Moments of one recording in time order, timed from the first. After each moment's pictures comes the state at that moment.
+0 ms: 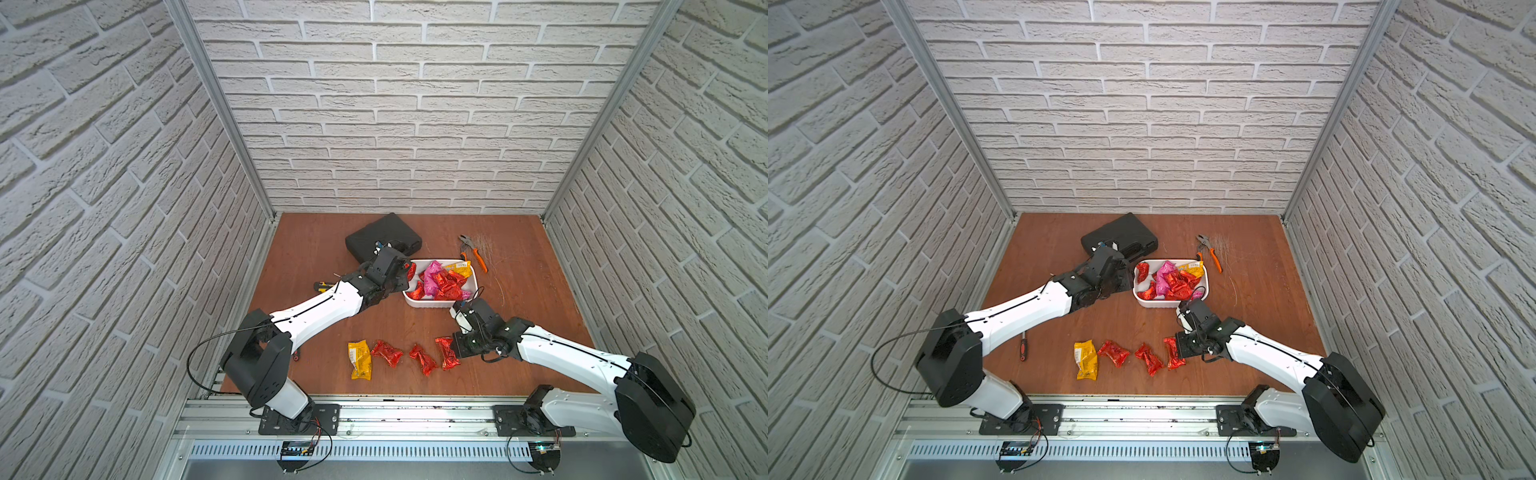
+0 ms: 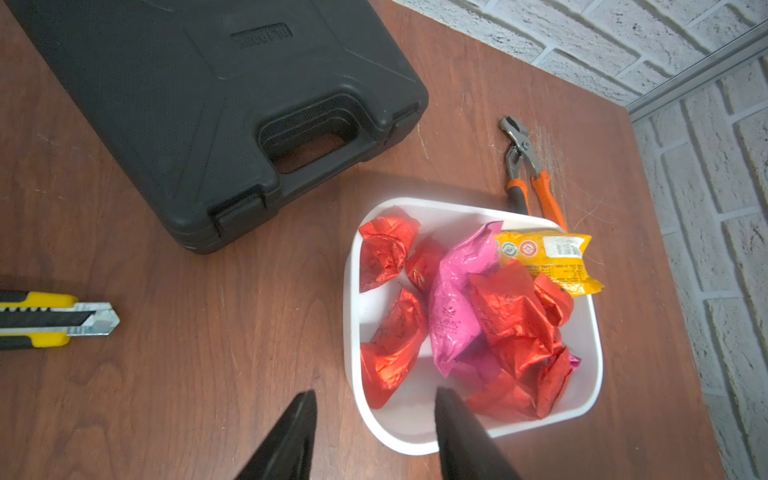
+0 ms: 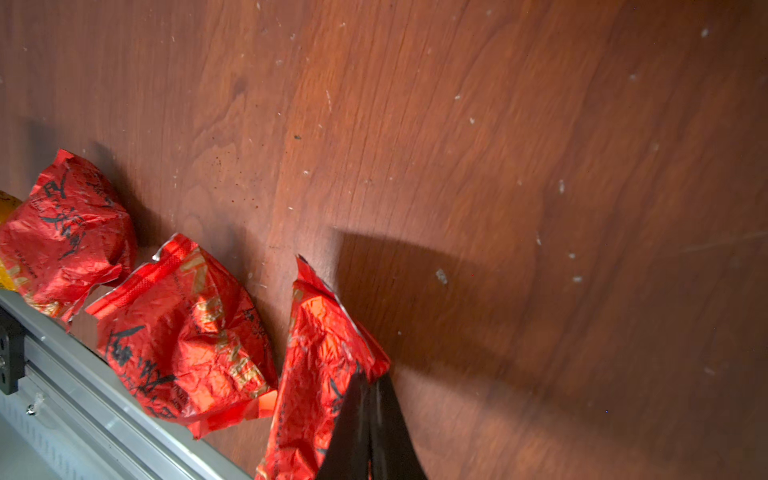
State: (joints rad) left arm -0.73 1.55 1.10 -0.33 -0.19 -0.73; right arm 0.63 1.22 0.58 -0.51 -0.15 0.49
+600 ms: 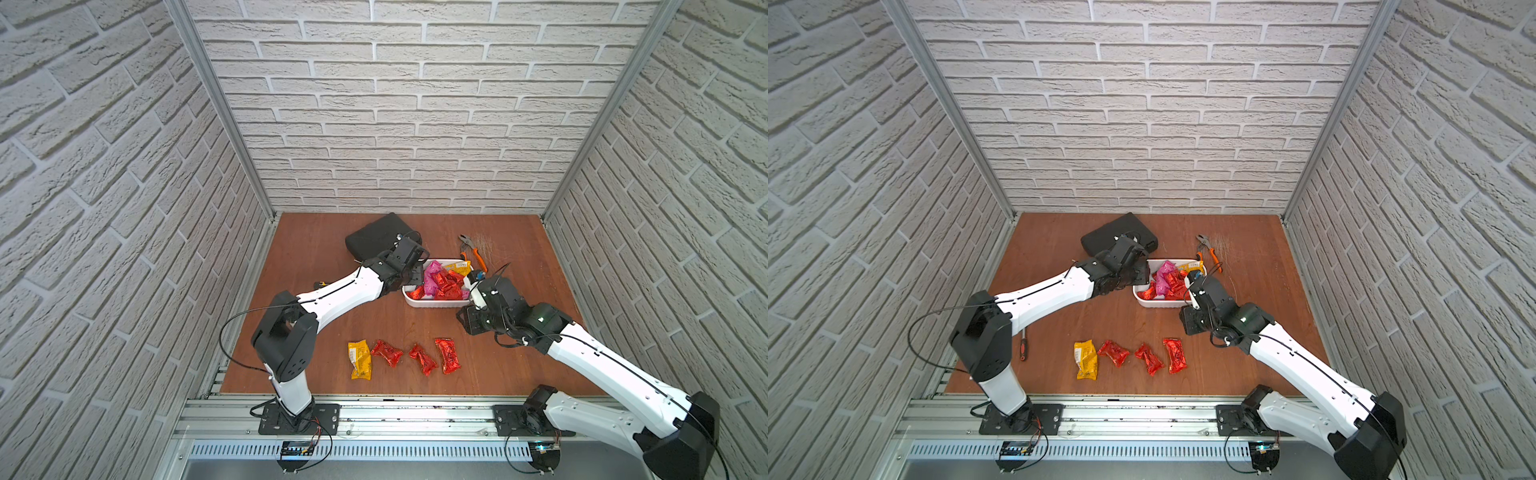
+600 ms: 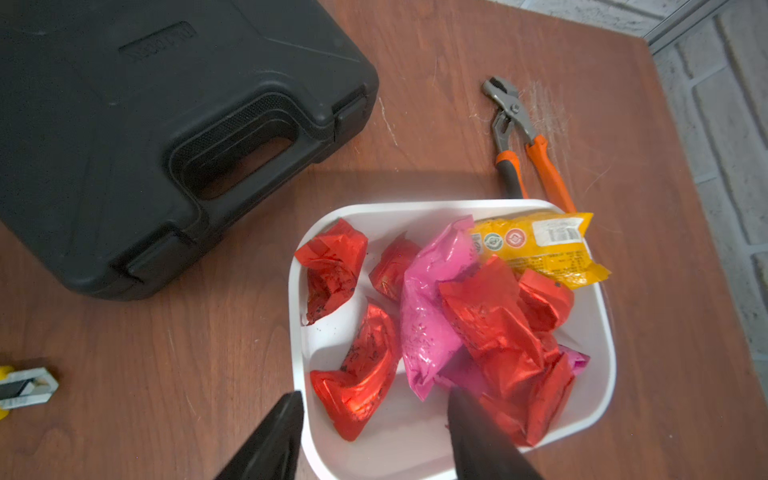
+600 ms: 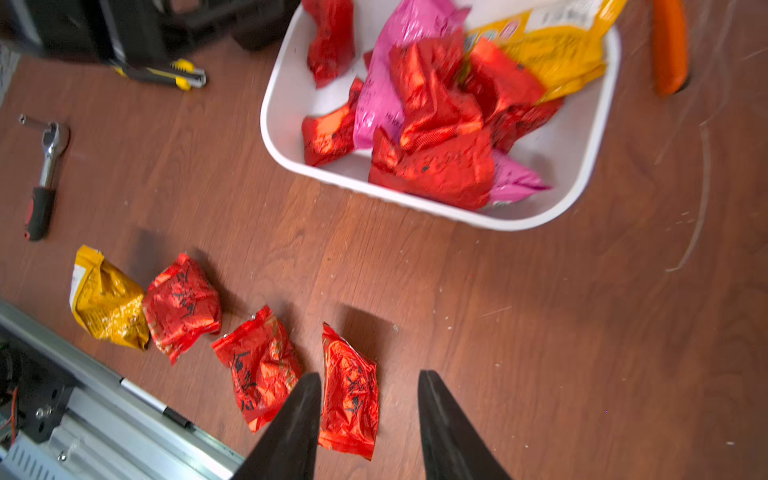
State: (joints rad) left arm -0.77 1.78 1.39 -0.47 -0.19 -0.63; right arm 0.61 1.03 0.90 -0.79 0.09 0.41
